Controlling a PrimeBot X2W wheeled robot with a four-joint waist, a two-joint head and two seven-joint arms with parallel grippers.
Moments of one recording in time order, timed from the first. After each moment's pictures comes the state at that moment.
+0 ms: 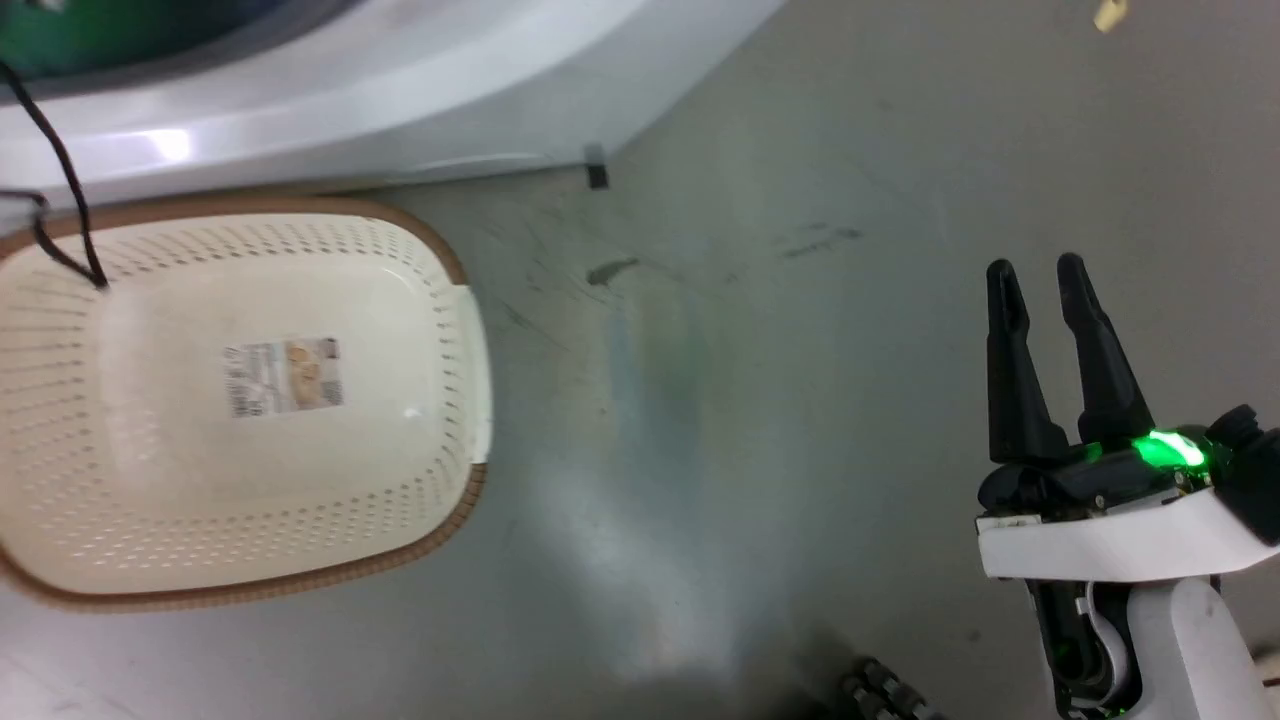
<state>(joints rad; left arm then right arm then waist) -1.32 0.57 -0.36 0.56 -0.21 -0.13 0.44 -0.23 -0.05 0.10 -0.09 0.49 0.13 -0.26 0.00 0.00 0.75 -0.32</state>
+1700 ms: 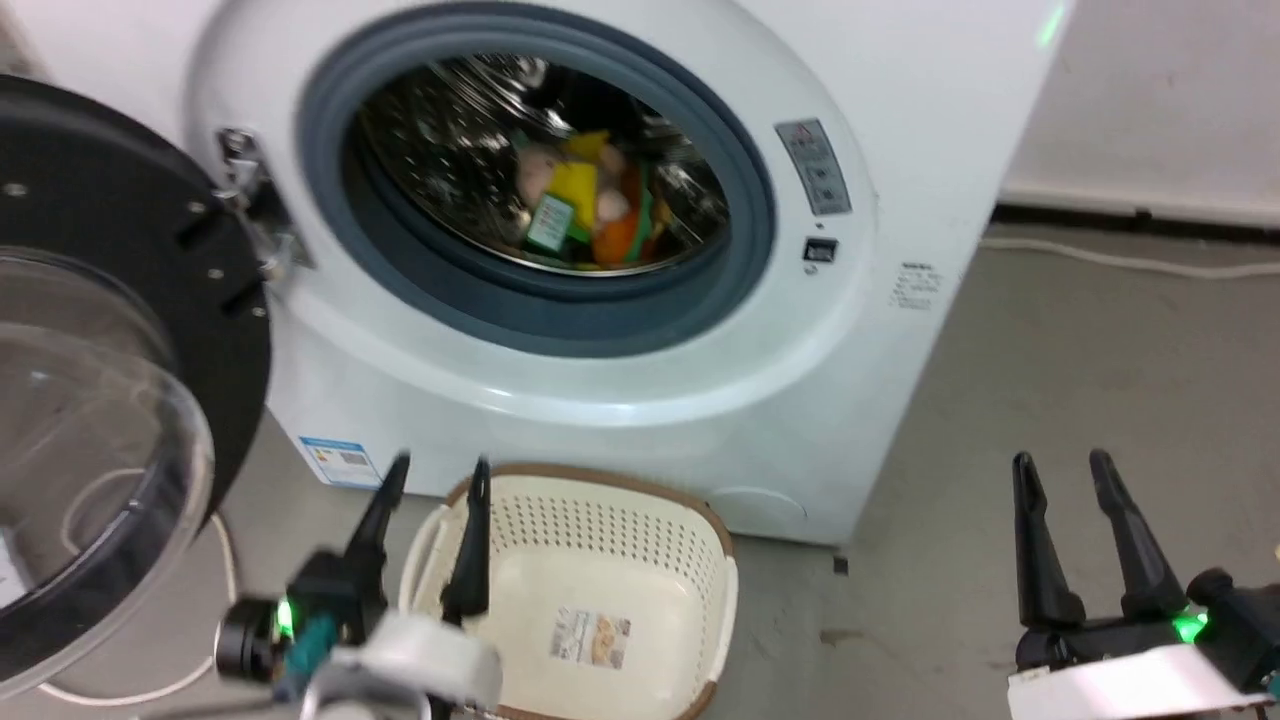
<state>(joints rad) -0.15 0.25 -0.34 0.14 -0.35 0.14 -0.26 0.02 -0.05 -0.01 -0.04 0.27 0.13 -0.26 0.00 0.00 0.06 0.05</state>
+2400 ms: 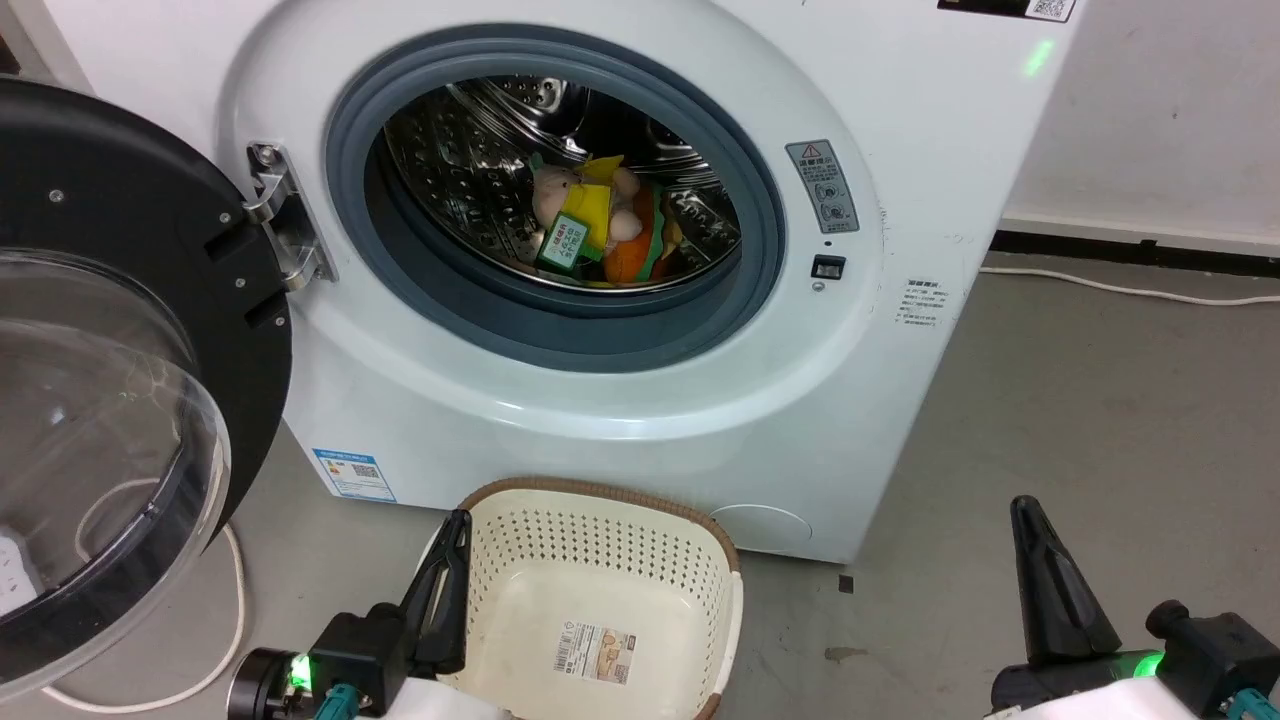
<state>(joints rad) 0.01 0.16 -0.25 0.06 -0.19 0.09 -0.26 0.08 -0.05 0.03 -0.01 0.26 0.13 -0.26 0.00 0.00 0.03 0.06</state>
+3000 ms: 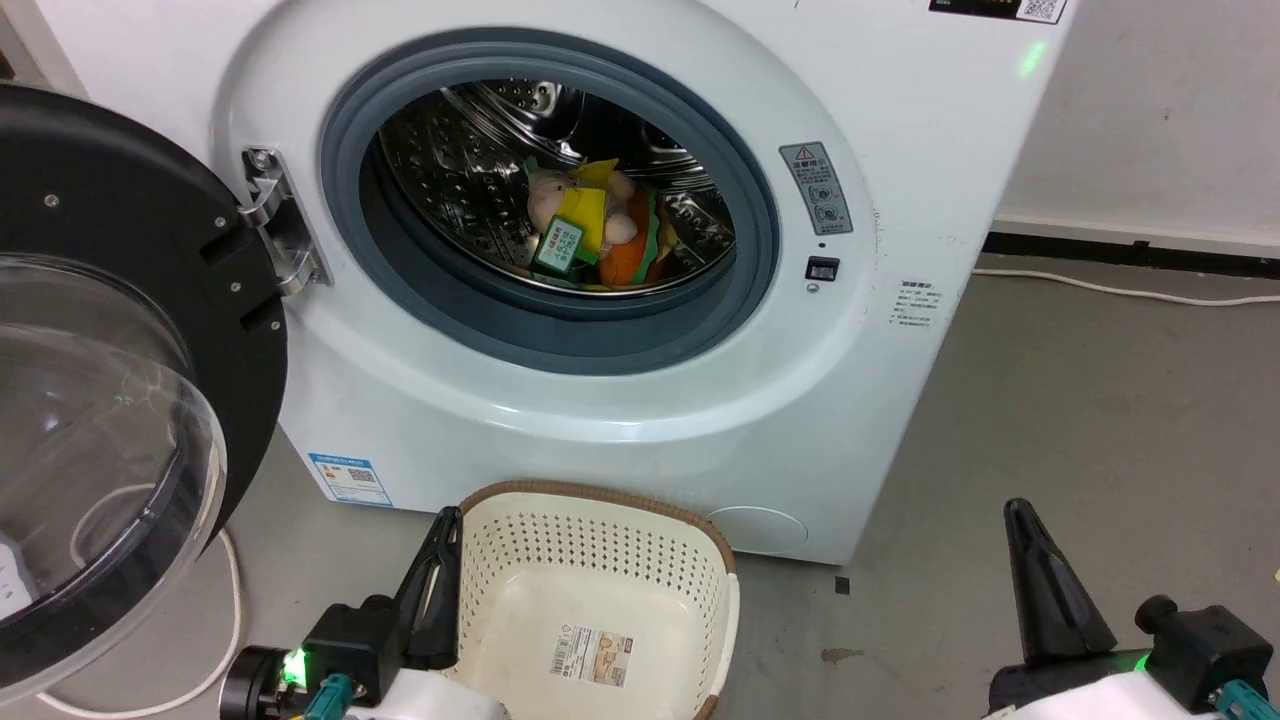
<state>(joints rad) 0.01 0.15 -0.22 0.06 -0.17 0.08 -0.22 0.07 -0.05 0.03 -0.01 0.23 0.13 -0.22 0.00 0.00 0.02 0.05</state>
